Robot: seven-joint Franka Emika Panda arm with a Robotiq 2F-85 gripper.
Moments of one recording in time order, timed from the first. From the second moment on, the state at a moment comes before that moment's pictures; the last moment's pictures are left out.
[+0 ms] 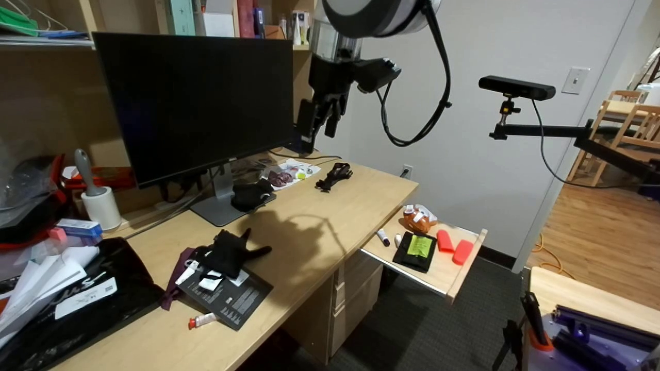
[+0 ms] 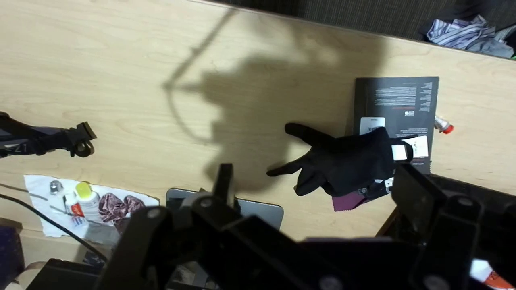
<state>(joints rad) 0.00 0.00 -0.10 -2.19 -0.04 2.38 -0.18</state>
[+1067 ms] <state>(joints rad) 0.17 0.36 0.13 -1.78 -0.15 2.34 -0.38</state>
